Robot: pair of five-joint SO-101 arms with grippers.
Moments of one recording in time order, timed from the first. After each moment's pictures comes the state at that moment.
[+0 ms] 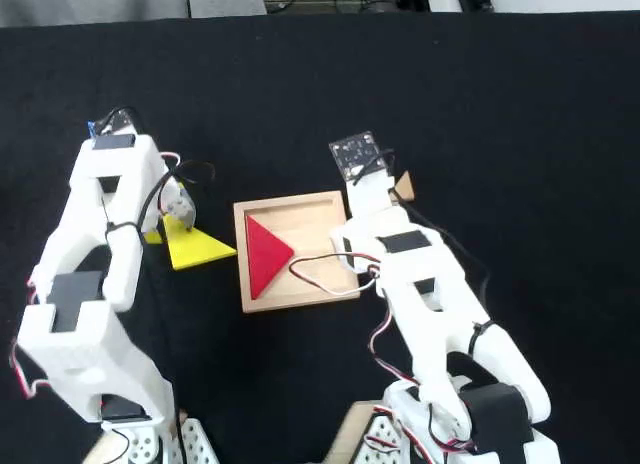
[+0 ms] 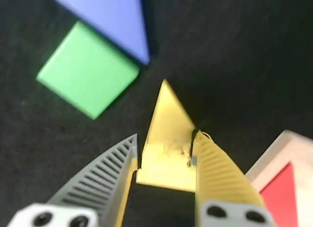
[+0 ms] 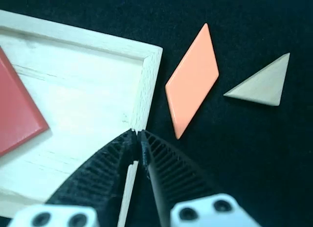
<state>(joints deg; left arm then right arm) -9.8 13.6 13.8 70.6 26.0 -12.5 -20.3 58.6 30.9 8.0</state>
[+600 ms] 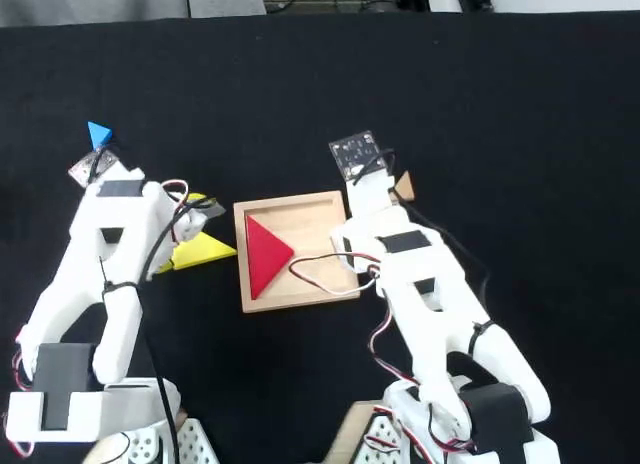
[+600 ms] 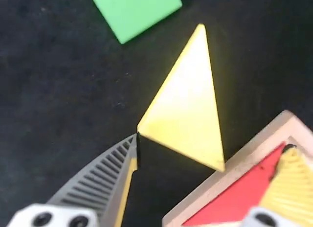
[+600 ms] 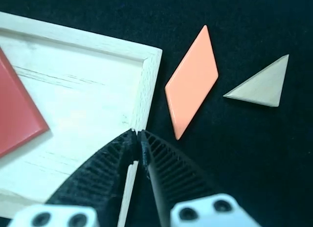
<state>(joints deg) -6.2 -6.5 38.0 59.7 46.9 -12.5 -20.3 58.6 30.7 8.0</state>
